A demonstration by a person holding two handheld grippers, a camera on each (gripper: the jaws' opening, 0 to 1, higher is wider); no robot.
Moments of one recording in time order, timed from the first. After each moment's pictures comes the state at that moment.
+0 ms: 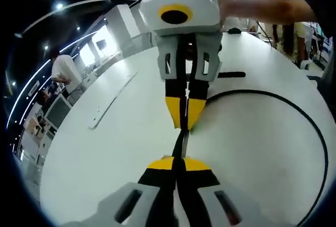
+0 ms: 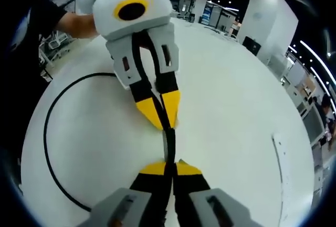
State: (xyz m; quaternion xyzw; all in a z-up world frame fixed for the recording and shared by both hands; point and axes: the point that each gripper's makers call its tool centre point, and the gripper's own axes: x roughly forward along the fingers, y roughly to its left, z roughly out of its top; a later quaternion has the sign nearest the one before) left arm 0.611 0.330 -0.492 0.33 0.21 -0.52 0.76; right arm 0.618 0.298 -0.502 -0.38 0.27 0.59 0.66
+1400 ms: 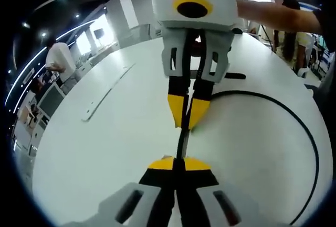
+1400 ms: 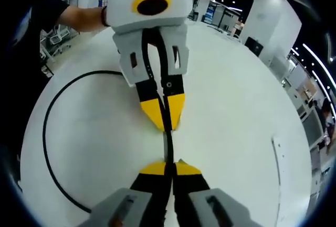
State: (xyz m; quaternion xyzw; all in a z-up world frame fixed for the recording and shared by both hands) left arm 0.607 0.323 -0.495 0.31 0.25 -0.53 0.75; right arm 0.614 0.296 -0.503 -0.39 0.27 0.59 0.65
